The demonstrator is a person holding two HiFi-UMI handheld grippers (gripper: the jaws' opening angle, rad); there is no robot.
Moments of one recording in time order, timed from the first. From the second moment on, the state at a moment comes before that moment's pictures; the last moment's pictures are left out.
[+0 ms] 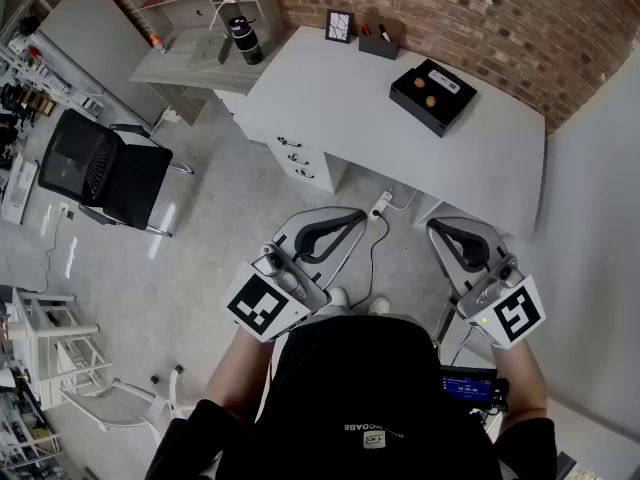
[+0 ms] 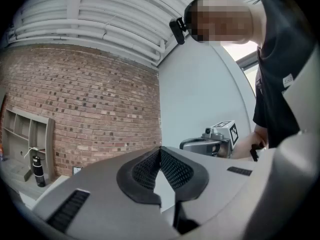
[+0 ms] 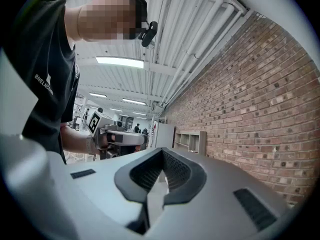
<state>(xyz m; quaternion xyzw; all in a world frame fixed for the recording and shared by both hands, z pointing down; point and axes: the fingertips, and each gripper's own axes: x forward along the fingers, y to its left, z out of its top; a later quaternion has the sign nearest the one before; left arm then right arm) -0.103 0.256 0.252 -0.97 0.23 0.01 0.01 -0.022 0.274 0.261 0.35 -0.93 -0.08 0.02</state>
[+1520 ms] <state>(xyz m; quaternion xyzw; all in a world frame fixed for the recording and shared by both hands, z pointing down) -0.043 0.282 0.270 -0.96 0.28 0.00 0.00 0.061 0.291 0.273 0.34 -0.94 -0.06 -0.01</state>
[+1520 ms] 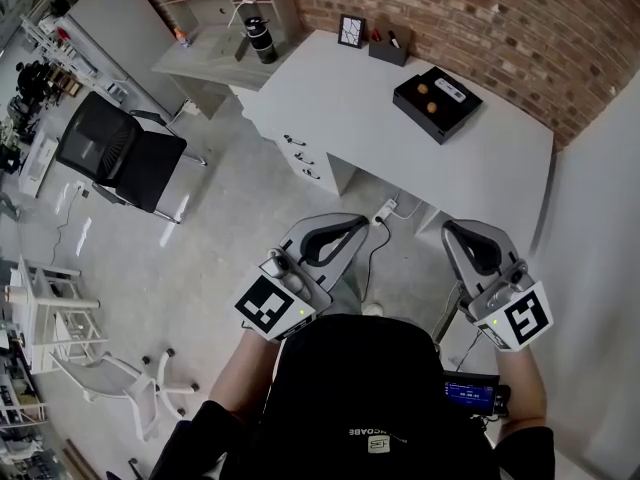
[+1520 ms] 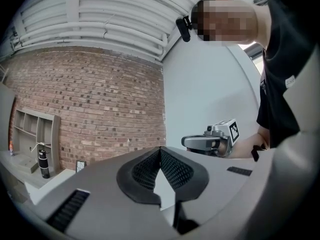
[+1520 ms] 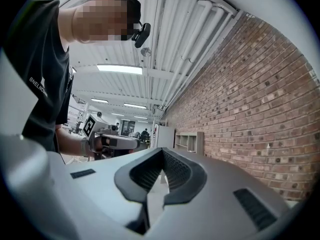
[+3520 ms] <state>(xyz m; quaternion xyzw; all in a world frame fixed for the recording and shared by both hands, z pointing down) -0.026 -0.044 0.307 -0.98 0.18 -0.02 -0.05 0.084 -0.017 0.309 0.45 -0.89 0.01 0.03</state>
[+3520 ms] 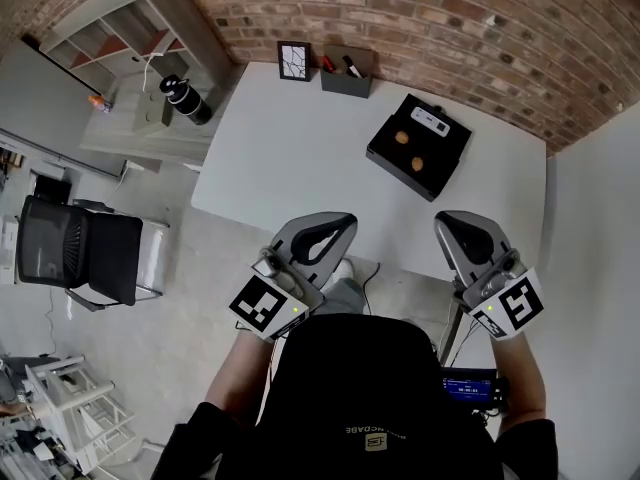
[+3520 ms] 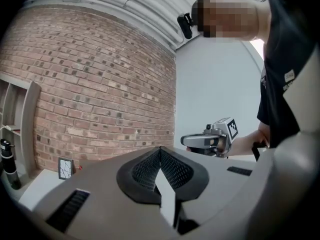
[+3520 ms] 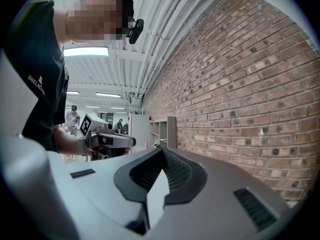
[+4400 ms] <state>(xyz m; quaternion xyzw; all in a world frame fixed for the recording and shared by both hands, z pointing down) -0.031 -0.152 0.339 -0.99 0.13 -0.02 -0.10 0.097 -0.124 0.330 0.51 -0.85 0.04 0.10</state>
